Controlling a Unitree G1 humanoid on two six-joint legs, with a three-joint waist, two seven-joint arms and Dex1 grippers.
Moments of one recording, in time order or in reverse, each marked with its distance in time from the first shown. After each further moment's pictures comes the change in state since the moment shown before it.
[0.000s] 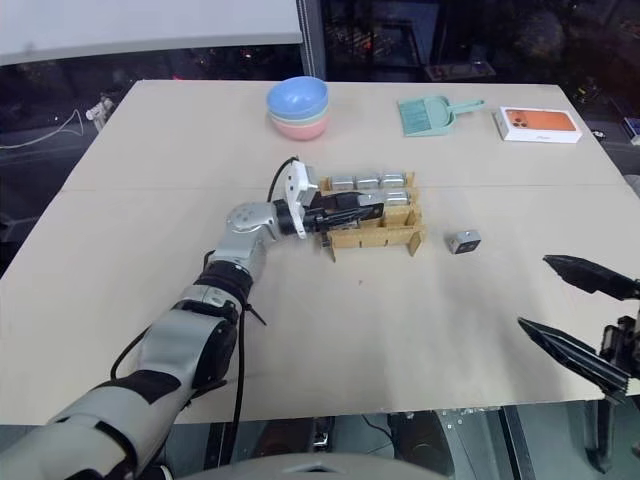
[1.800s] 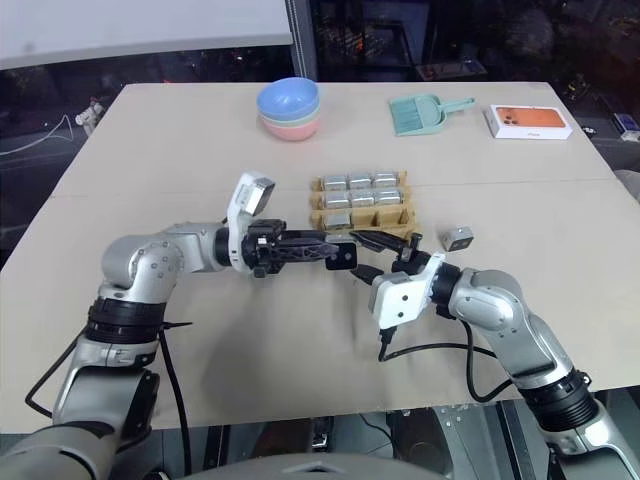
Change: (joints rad) left arm 0.328 0.326 0.007 -0.997 -0.576 1.286 0.062; right arm -0.731 0.182 1.136 0.273 -1.336 -0.798 -0.509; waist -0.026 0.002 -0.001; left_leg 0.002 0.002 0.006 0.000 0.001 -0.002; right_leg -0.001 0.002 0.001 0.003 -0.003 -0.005
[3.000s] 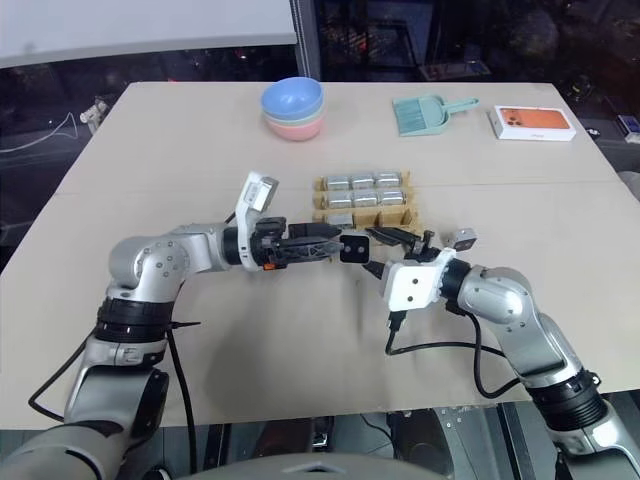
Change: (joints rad) left arm 0.000 -0.025 0.029 -0.022 -0.023 0.047 0.078; right arm -0.011 -0.018 -0.016 0.005 0.032 0.060 0.025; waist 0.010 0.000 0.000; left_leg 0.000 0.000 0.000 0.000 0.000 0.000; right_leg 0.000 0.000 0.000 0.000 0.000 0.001
